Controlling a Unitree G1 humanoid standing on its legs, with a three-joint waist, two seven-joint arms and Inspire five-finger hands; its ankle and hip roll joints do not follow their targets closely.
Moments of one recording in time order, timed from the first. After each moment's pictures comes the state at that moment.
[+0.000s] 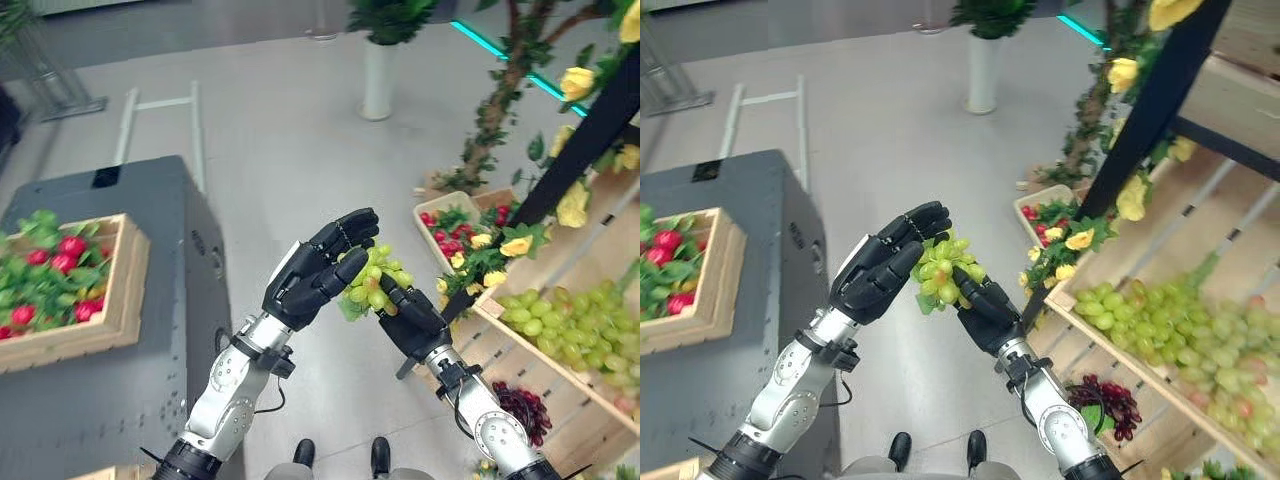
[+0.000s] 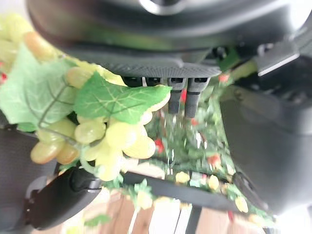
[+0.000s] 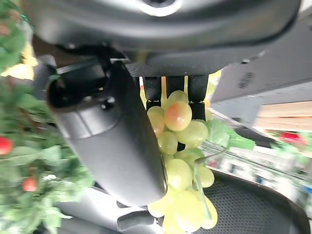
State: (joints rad) left arm -0.04 0.40 -0.33 -0.11 -0.72 -0.27 -0.32; right arm 0.05 -0.31 0.32 0.00 1.34 0.06 0.23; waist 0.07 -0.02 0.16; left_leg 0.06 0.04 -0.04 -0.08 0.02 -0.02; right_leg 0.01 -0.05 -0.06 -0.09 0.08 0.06
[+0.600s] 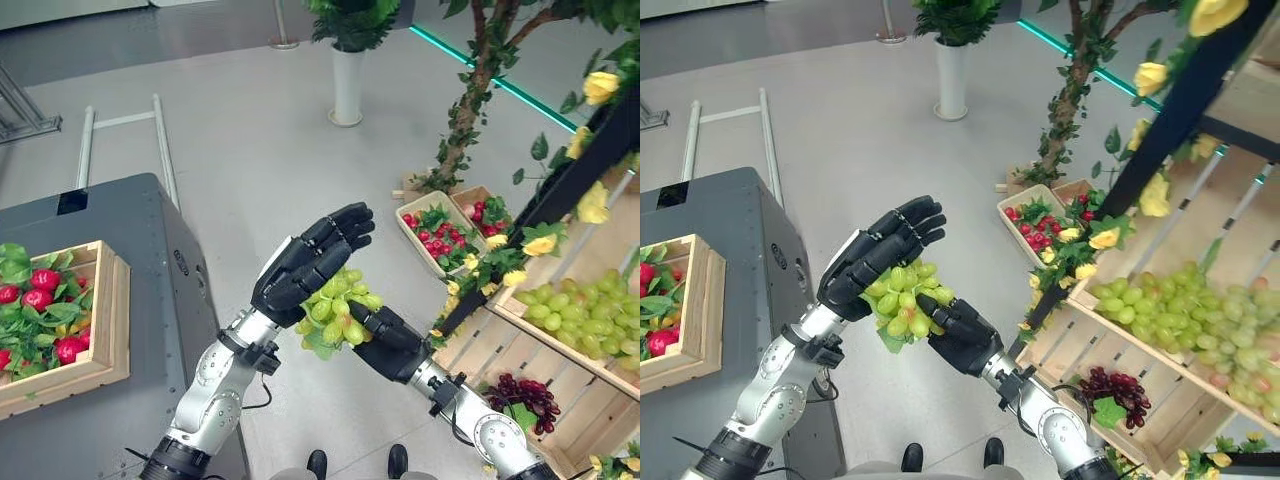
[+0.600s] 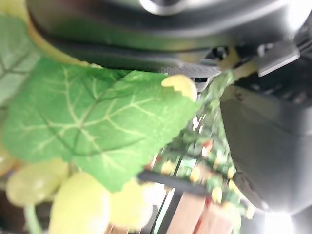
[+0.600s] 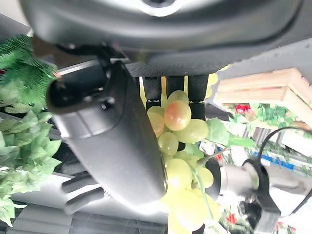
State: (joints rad) left arm -0.05 0.45 -0.27 -0.12 -0.83 -0.17 -0.49; right arm 0.07 -0.35 0.32 0.01 1.29 0.31 0.42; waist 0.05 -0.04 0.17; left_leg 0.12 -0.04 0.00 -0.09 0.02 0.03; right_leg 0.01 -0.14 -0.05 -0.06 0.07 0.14
